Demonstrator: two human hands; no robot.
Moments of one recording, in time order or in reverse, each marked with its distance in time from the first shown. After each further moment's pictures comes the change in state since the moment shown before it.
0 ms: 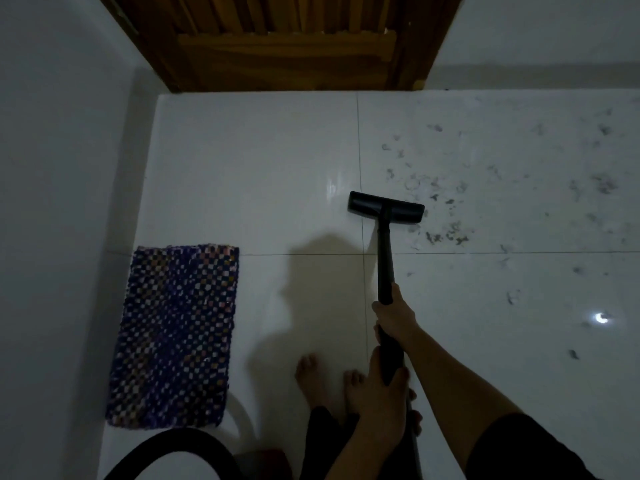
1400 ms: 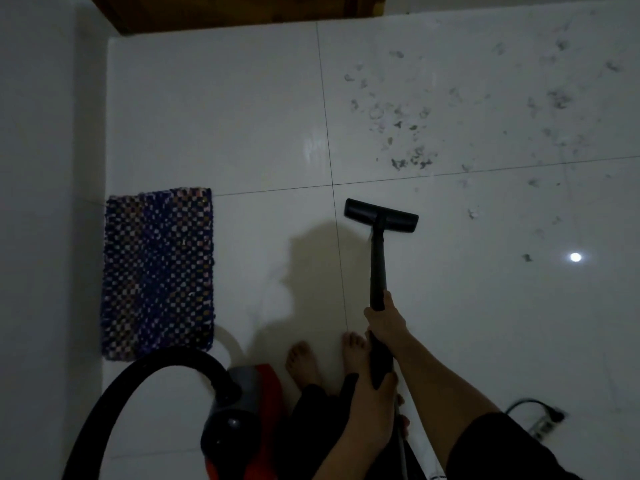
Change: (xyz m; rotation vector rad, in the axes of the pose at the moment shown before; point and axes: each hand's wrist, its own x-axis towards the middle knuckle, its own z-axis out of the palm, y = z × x) left_hand -0.080 -0.187 0.023 0.017 -0.062 -0.095; right_hand -0.098 0.192 -0.004 -0.009 -0.064 0.140
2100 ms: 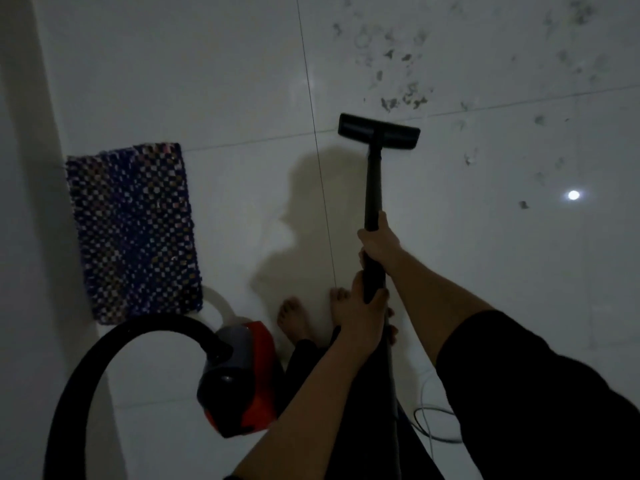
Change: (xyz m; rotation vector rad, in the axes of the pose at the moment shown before) left_hand 0.055 0.053 0.027 0.080 0.015 0.011; right_hand 0.043 -0.059 -0.045 0.162 -0.004 0.025
